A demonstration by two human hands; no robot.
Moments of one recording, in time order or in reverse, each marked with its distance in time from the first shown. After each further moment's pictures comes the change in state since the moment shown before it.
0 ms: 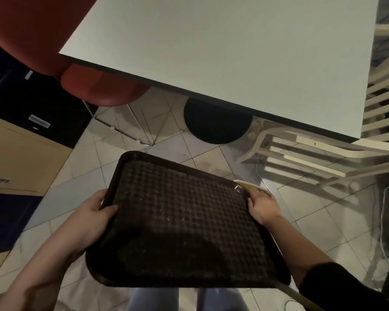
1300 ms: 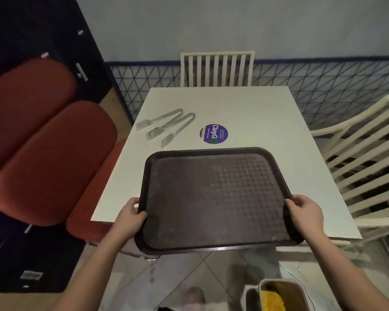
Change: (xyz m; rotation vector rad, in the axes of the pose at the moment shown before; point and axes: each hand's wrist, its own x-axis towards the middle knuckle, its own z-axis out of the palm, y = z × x) left_hand 0.186 0.231 -0.167 -0.042 -0.004 0.534; right_hand 0.035 -0.110 -0.300 0.812 0.855 0.429
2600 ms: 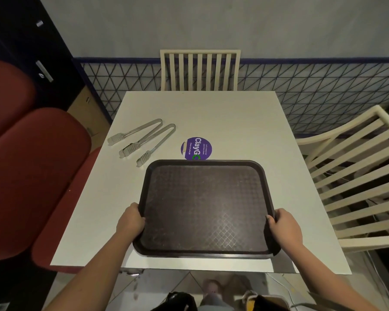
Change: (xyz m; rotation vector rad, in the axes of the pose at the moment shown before) left_hand 0.134 0.045 0.068 0.556 0.007 -0.033; right_hand 0.087 0.013 0.035 -0.418 -0.120 0.061
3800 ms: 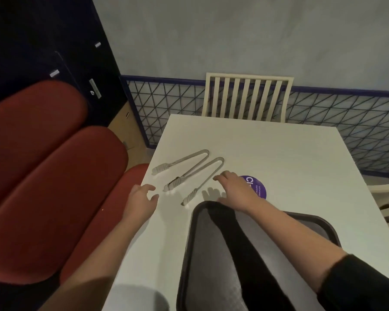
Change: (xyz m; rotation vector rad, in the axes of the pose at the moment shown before) left_hand 0.121 -0.009 -0.147 -0.214 0.307 0.139; right_hand 0.068 -0.350 0.027 -0.288 -0.196 -0.955
